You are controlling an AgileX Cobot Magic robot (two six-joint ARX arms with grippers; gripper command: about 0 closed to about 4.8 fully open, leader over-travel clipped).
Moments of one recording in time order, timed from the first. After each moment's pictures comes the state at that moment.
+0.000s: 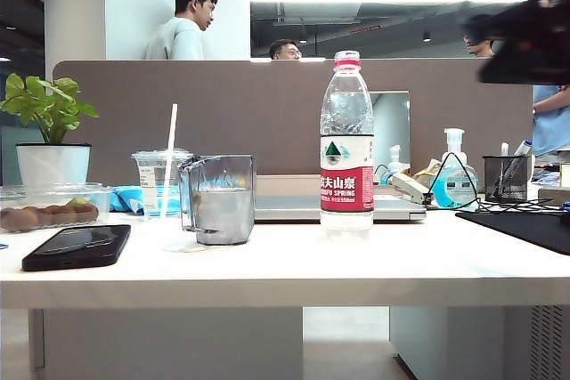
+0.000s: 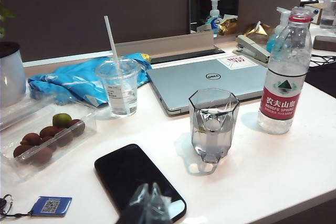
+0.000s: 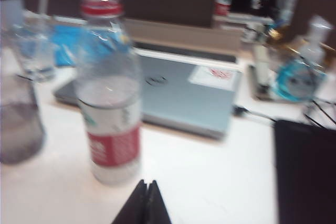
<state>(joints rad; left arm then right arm) -0.39 0.01 0.34 -0.37 -0.07 0.05 0.39 0.95 0.30 0.54 0.15 -0.04</state>
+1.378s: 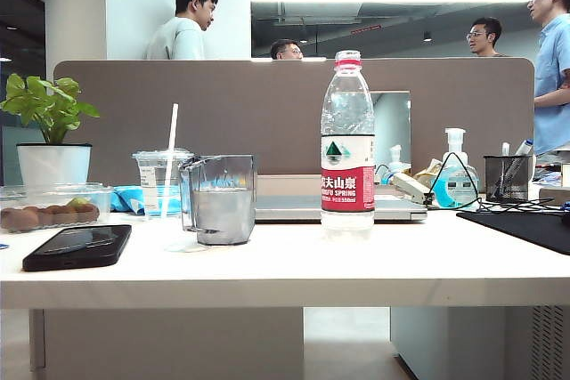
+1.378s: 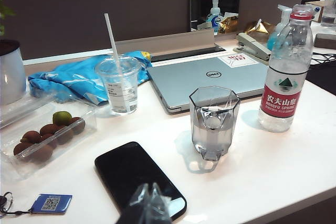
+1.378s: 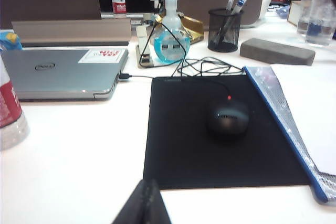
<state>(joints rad) -0.39 0.01 0.34 -0.38 -0.07 0.05 -0.04 0.00 0.01 -0.05 0.02 0.01</state>
